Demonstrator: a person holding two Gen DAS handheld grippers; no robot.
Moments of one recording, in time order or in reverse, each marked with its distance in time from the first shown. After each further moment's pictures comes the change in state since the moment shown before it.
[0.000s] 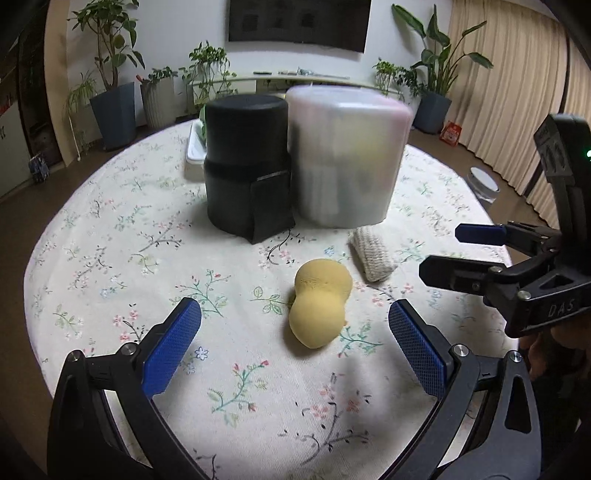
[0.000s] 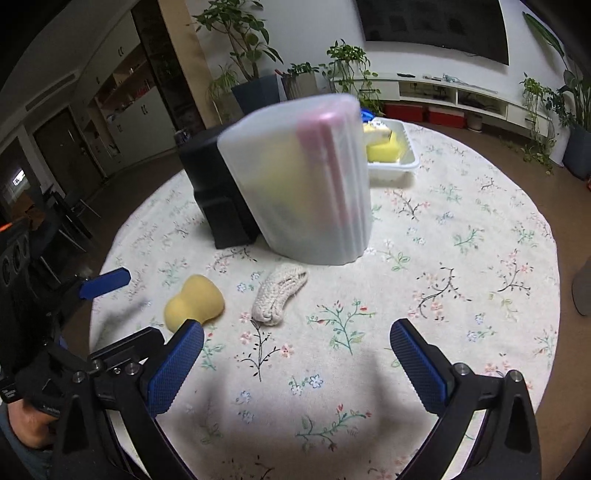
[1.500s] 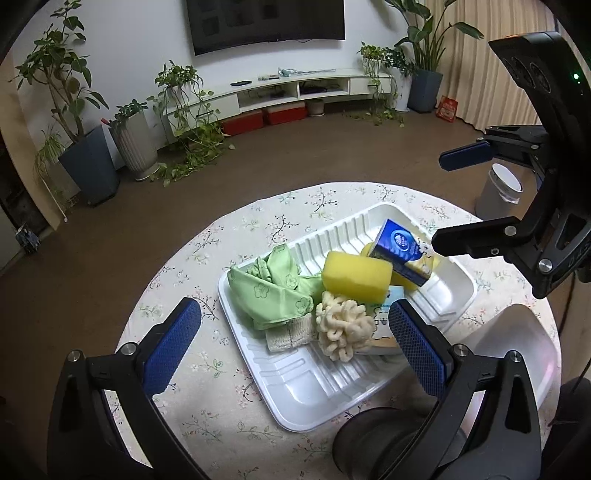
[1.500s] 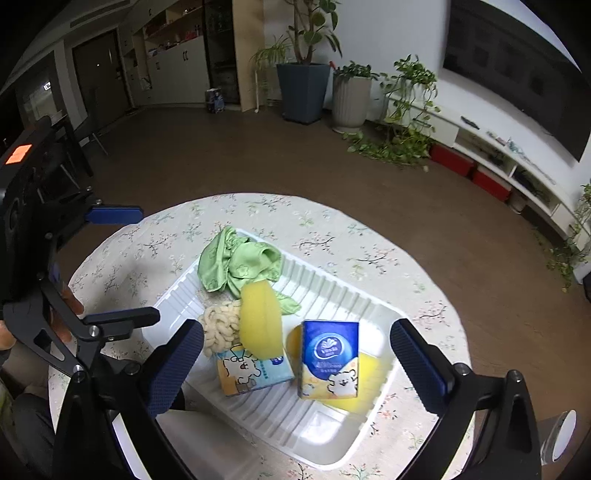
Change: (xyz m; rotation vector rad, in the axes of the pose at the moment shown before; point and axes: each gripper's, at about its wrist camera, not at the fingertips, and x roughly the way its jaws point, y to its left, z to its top) left arm 0.090 0.079 0.261 0.202 0.044 0.006; right arm 0.081 -0.033 0.297 -0.348 0.090 0.000
